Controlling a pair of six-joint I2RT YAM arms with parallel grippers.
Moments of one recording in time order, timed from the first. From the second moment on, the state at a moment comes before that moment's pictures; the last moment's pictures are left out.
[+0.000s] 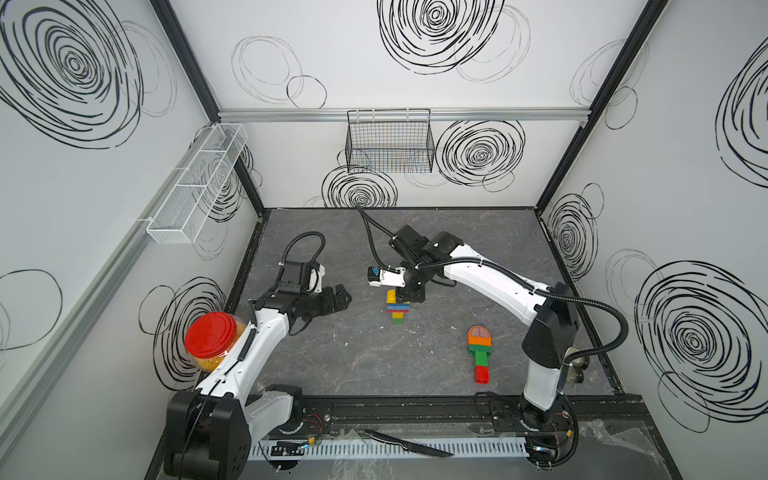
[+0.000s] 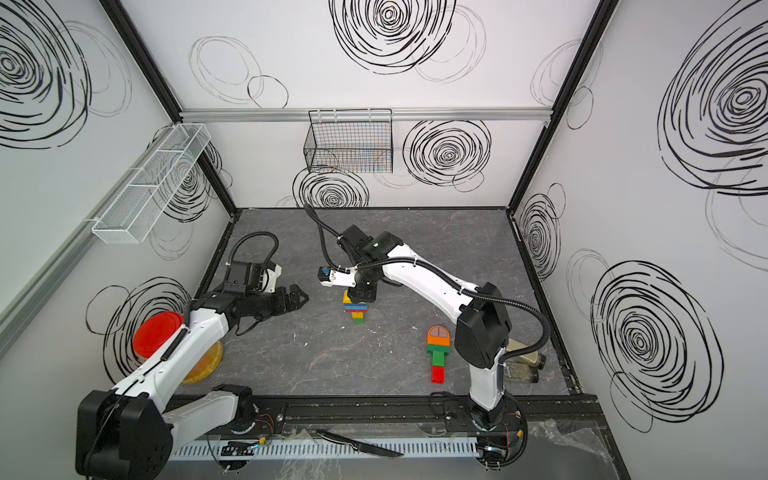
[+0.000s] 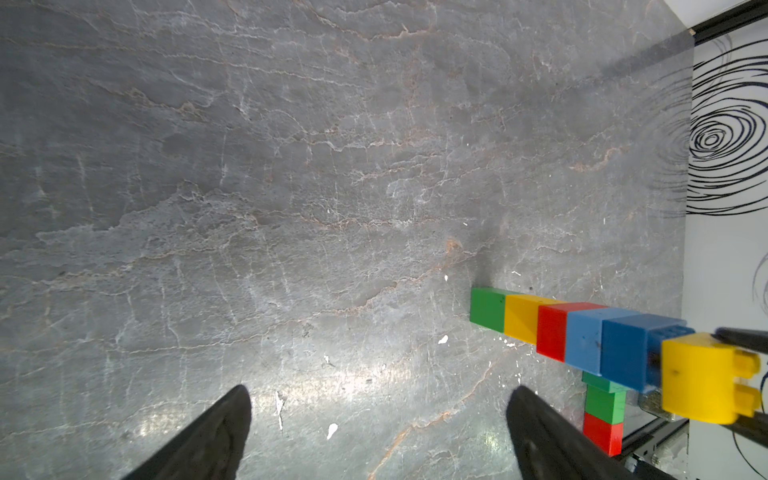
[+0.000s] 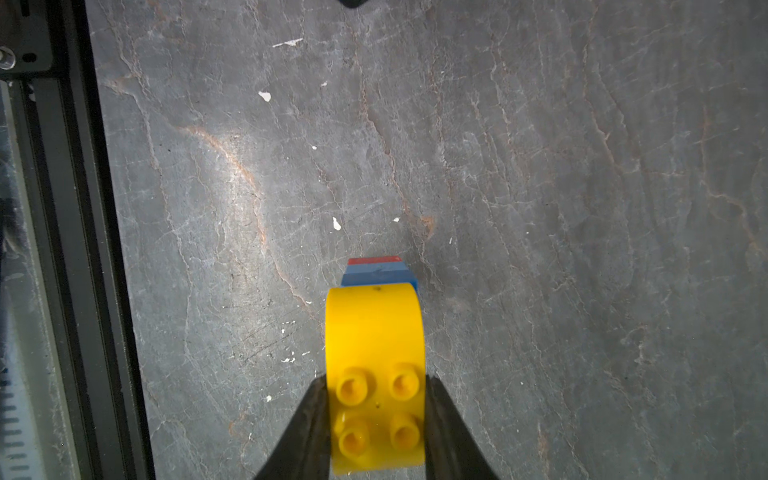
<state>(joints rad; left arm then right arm) -0.09 1.13 0.75 -0.64 0.37 -0.39 0.86 1.87 1.75 -1.12 -0.18 -0.70</state>
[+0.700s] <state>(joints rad) -0.09 1.12 0.75 -0.65 0.37 -0.38 0.86 1.90 1.79 -1.15 -0.17 -0.70</state>
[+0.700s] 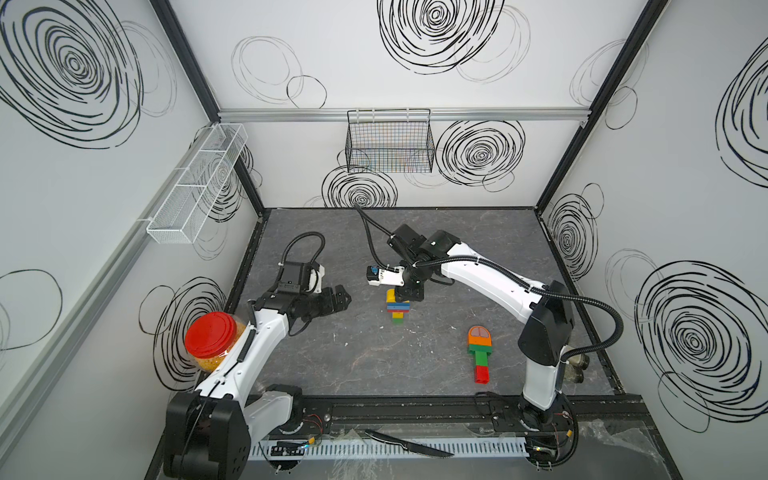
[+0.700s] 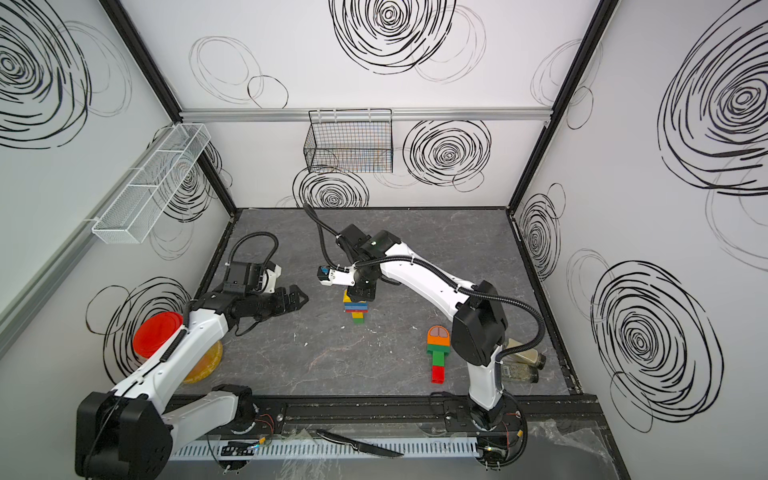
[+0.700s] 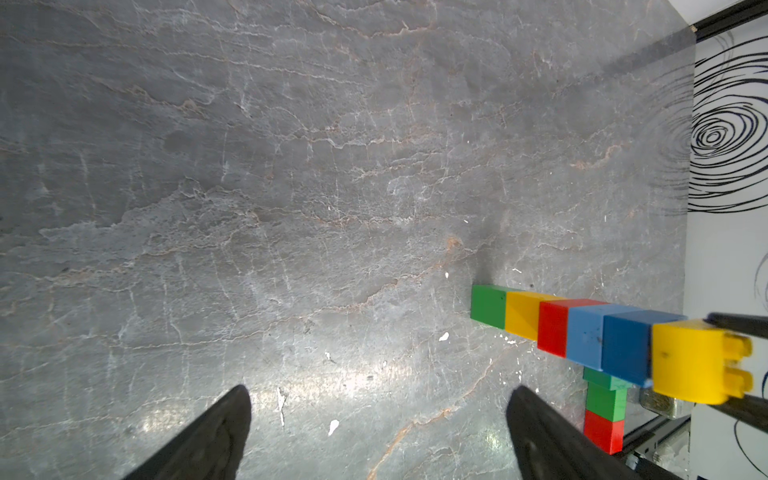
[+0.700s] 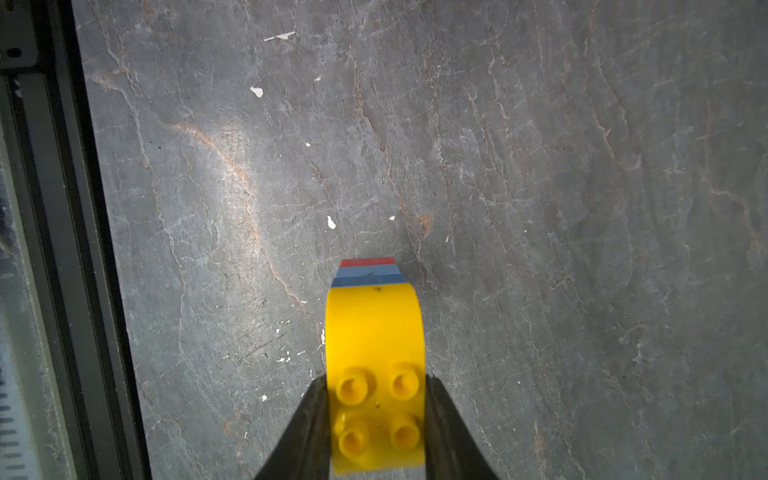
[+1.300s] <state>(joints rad) -0.08 1.10 0.75 -0.67 0.37 -0.38 0.86 1.90 1.80 -1.15 -0.17 -0.70</state>
